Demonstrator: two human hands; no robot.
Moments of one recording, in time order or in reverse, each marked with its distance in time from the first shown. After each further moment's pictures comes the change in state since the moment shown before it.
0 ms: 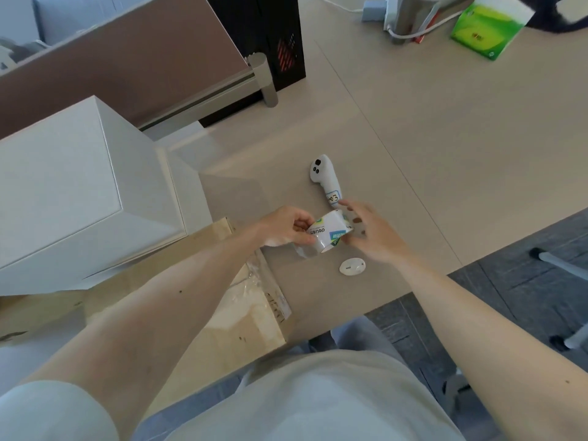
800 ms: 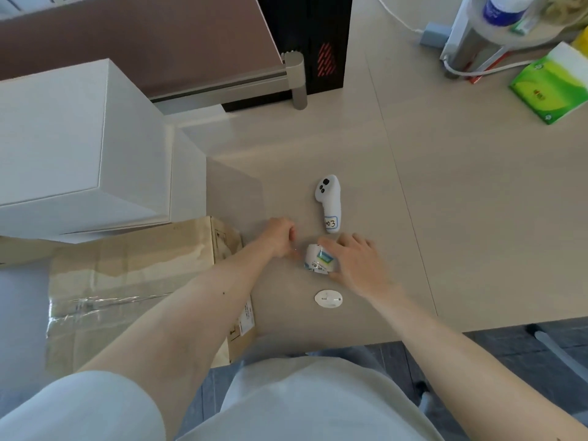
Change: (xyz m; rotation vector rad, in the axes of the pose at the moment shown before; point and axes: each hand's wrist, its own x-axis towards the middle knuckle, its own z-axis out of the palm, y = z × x) left_hand 0.052 -0.013 0.021 0.363 0.379 -0.438; right_hand 0.031 -0.002 -0.014 -0.750 -0.109 -0.292
